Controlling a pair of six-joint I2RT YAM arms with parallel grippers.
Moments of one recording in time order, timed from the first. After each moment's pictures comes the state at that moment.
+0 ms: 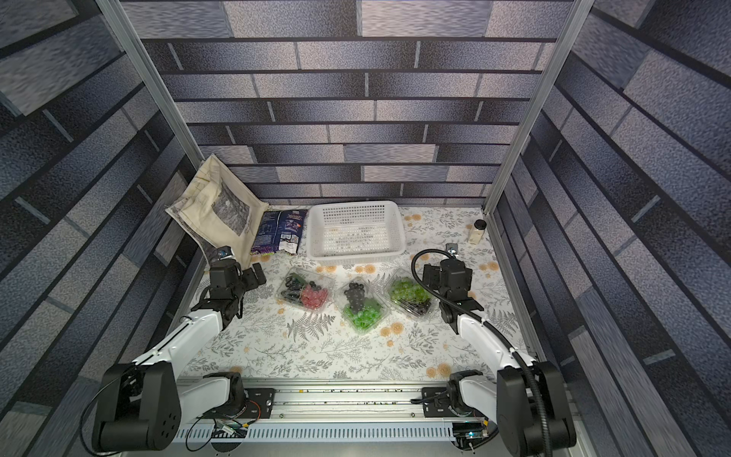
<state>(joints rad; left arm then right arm) 0.04 1.20 0.52 0.13 -0.14 -0.21 0.18 1.18 0.51 0.14 0.29 0.09</state>
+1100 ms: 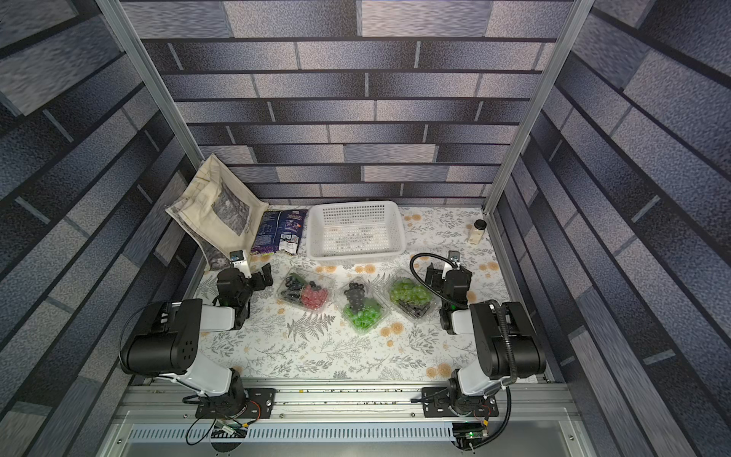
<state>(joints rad) 0.10 1.57 0.38 0.82 0.04 -0.08 0.07 1.54 0.34 0.87 0.17 0.04</state>
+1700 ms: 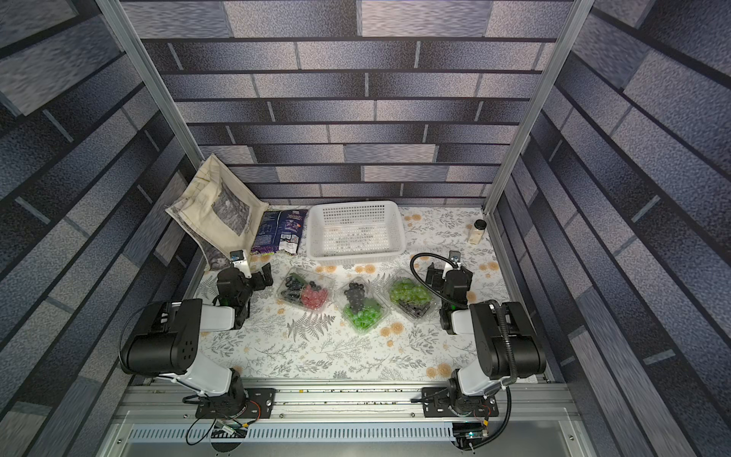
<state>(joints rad) 0.09 1.57 0.38 0.81 0.04 -0.08 0.07 1.54 0.34 0.87 0.19 0.05</state>
